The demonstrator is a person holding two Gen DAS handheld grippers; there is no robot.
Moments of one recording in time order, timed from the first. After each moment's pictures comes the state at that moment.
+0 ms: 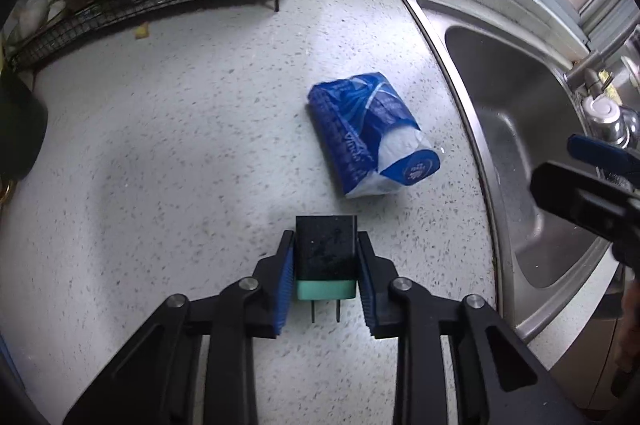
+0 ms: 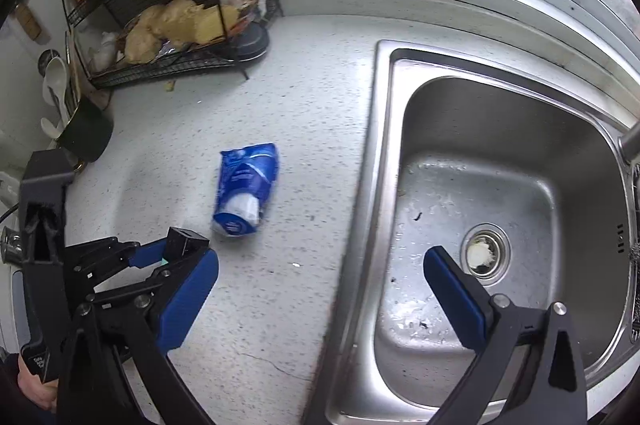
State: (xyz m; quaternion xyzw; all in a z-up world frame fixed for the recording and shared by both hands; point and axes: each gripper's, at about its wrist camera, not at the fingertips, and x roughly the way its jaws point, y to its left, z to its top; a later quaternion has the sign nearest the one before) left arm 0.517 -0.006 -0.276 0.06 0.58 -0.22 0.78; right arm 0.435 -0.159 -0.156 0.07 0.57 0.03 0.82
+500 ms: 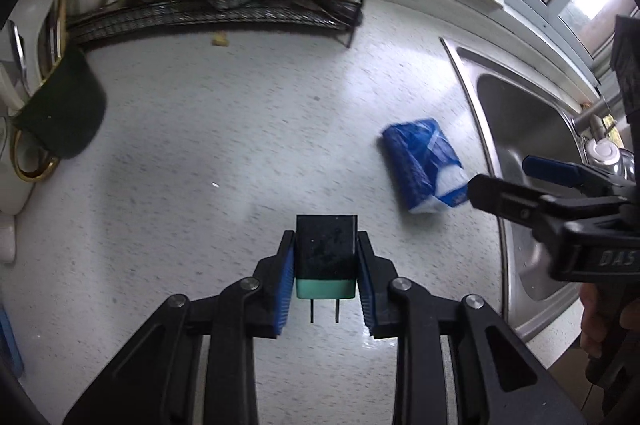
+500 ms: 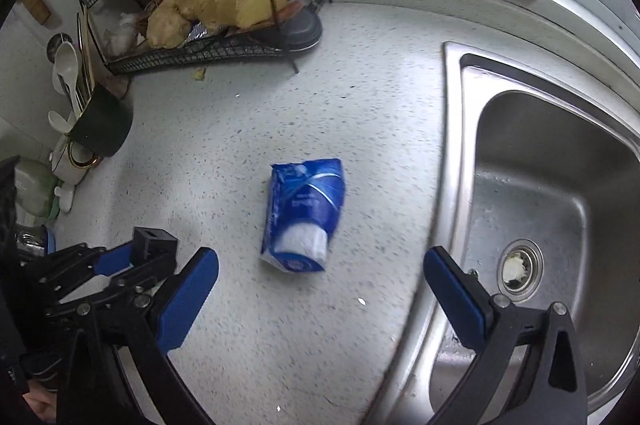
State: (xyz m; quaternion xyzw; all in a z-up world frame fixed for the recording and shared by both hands) left arm 0.518 0.066 -0.240 0.02 0.56 -0.18 0.81; right arm 0.476 -0.118 -0.172 0.06 0.59 0.07 0.80
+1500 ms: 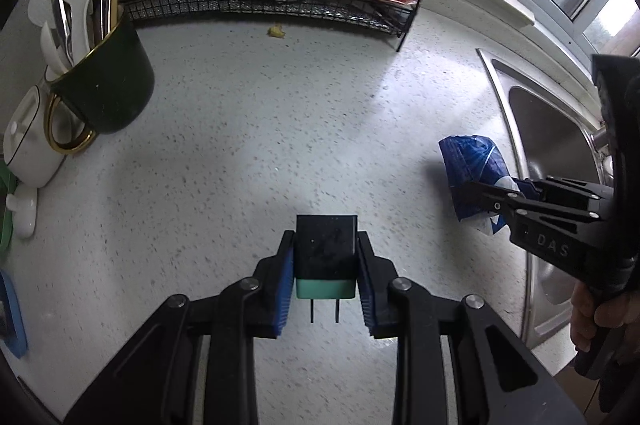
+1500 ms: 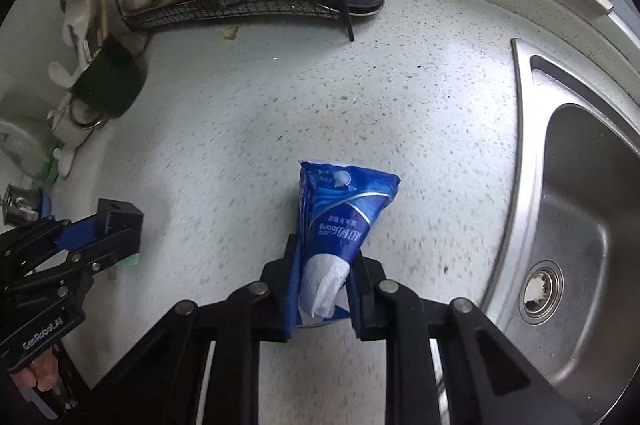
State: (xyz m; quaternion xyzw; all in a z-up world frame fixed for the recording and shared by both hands) left arm 0.510 0.101 -0.234 0.01 0.56 -0.14 0.81; right arm 0.479 -0.086 -0.203 0.03 0.60 0.13 0.79
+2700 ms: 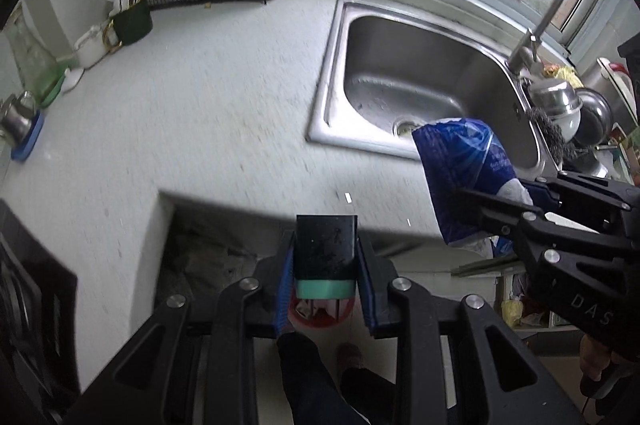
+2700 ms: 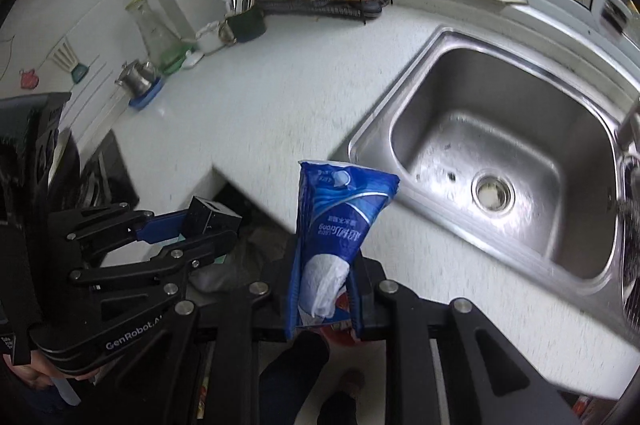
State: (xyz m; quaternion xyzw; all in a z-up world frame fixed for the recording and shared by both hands) left arm 0.189 -0.078 -0.196 0.01 0.53 -0.10 0.84; right arm 0.188 -0.222 -0.109 -0.01 0.53 0.24 0.82
